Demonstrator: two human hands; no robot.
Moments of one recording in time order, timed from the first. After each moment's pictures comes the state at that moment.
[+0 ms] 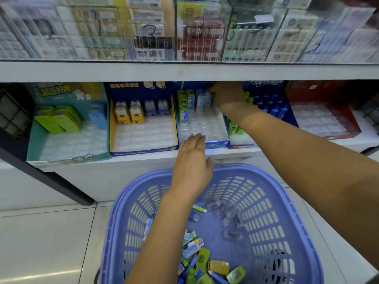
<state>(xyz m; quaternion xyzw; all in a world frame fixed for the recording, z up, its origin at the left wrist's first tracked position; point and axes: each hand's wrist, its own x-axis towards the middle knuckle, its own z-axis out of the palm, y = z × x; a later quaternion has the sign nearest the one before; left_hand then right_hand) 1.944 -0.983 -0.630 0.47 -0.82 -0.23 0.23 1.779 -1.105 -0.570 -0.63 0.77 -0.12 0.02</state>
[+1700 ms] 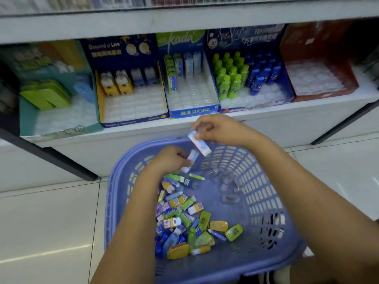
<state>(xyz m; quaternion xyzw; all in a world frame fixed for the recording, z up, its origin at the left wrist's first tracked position) 1.986 -0.981 -0.682 0.52 -0.72 -0.46 -0.01 1.809 -0.953 -0.620 -0.62 0.62 -0.22 0.43</state>
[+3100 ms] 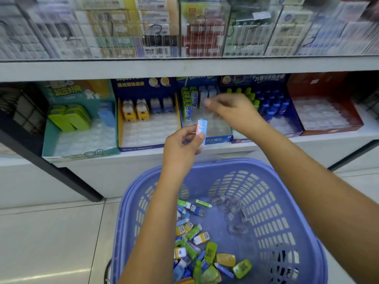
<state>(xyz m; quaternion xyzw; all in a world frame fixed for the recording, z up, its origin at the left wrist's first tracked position) 1.967 -0.985 -0.599 0.47 -0.52 -0.57 0.43 1.812 -1.006 -0.553 -0.62 0.65 -0.37 0.24</state>
